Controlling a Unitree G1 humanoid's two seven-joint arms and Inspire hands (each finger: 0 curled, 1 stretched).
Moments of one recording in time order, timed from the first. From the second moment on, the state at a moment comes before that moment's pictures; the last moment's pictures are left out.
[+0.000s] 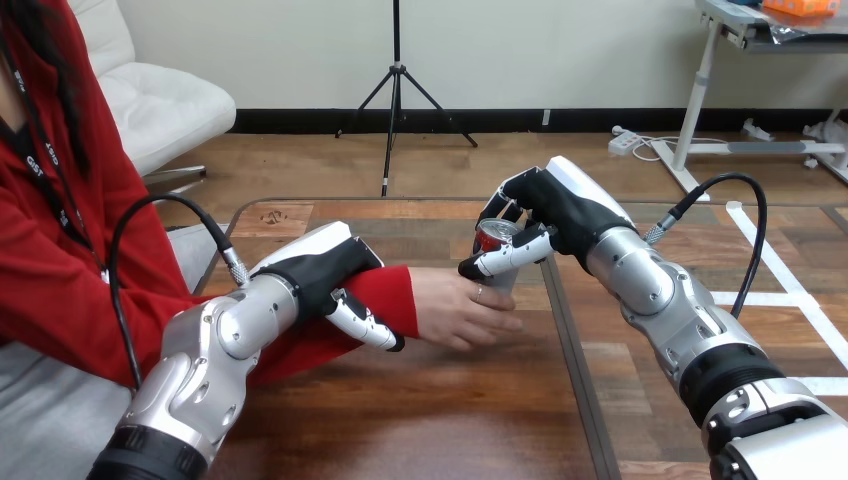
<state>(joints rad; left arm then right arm) -0.51 0.36 -0.30 0.40 0.56 0.16 -0.44 -0.86 -0.23 0.16 1.18 -0.47 -0.25 0.07</state>
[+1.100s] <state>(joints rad) -0.51 0.35 -0.30 0.40 0.56 0.15 -0.43 -0.86 -0.23 0.16 1.17 -0.47 -0.25 0.09</state>
